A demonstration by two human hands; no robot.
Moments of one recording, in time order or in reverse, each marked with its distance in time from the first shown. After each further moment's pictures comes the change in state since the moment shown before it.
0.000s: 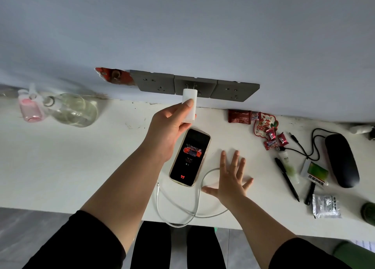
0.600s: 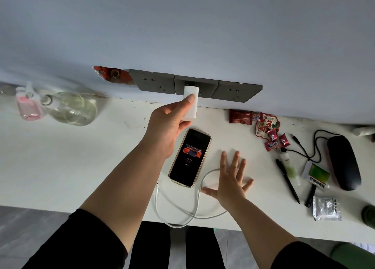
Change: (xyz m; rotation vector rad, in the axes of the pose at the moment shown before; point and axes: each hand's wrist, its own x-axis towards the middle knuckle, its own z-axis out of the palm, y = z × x) left_hand 0.007 0.006 0.005 -0.022 0.070 -0.051; right_hand 0.000 -0.001 0.000 -0.013 -0.008 0.002
